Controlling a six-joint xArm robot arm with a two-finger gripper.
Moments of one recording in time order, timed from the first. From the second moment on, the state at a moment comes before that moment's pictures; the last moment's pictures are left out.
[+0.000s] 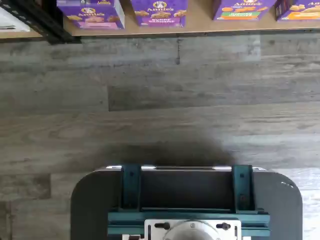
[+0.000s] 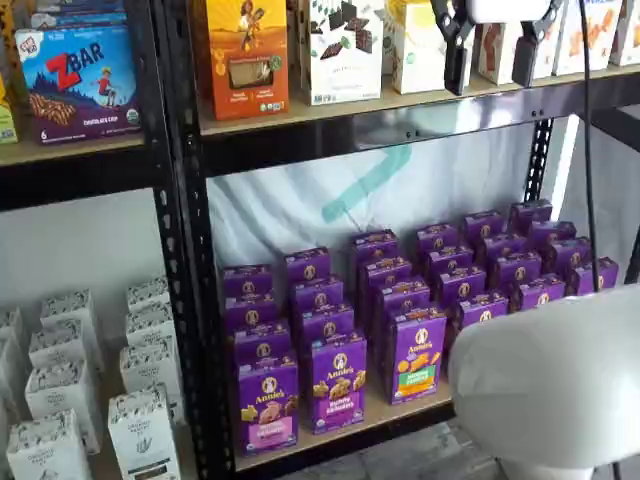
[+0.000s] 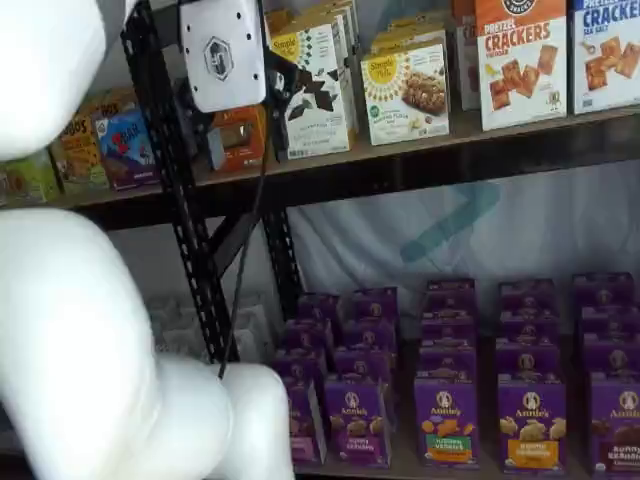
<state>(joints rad) 0.01 -0.85 -1.14 0.04 1.99 0.03</state>
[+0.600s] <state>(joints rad) 0.04 -0.87 -1.09 0.03 1.95 0.05</state>
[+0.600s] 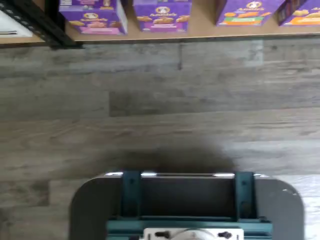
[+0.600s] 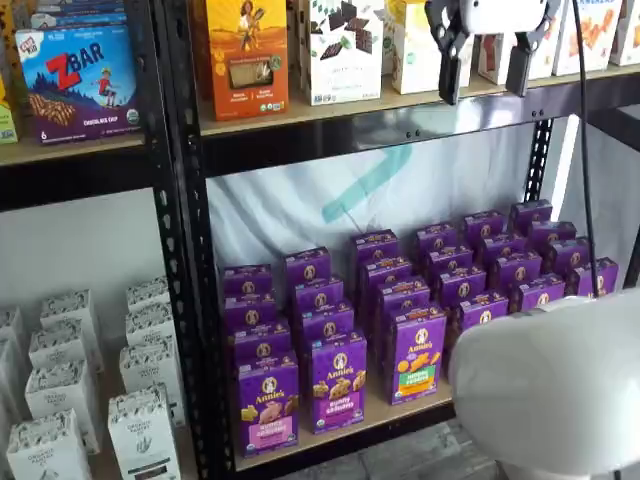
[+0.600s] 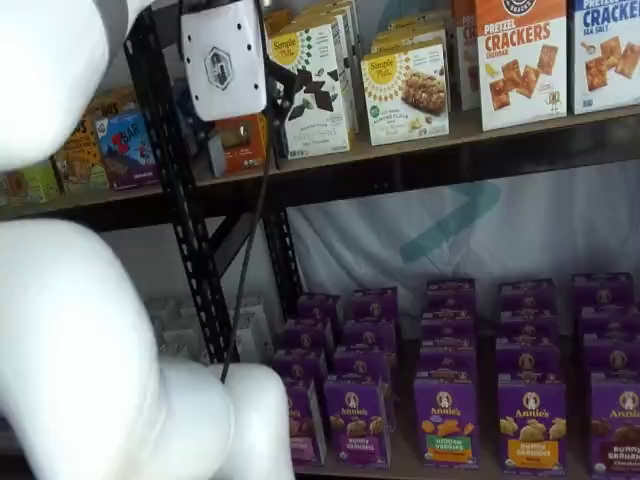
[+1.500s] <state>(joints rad) 0.04 -0.97 -0.73 0.05 1.71 0.06</state>
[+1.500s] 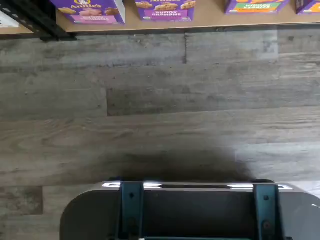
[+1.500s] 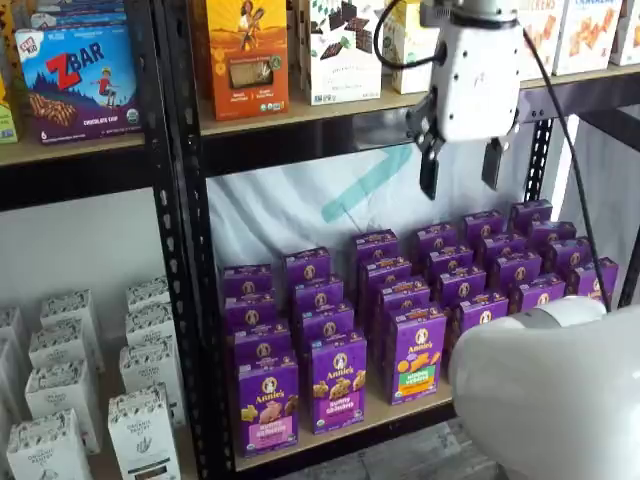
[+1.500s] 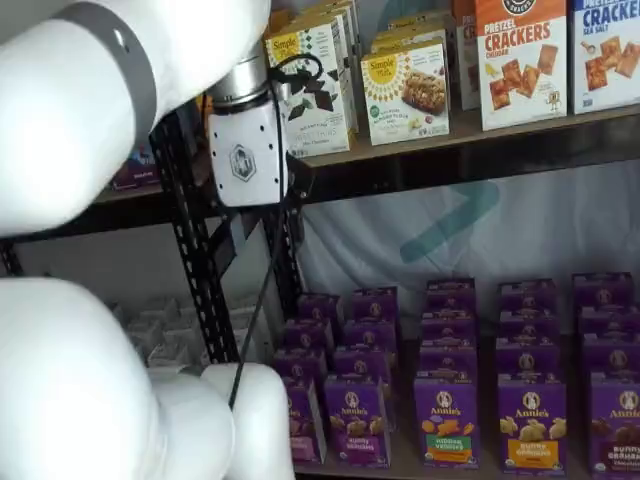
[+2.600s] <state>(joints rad) 0.19 -0.96 -0.32 -0.02 1.28 0.21</state>
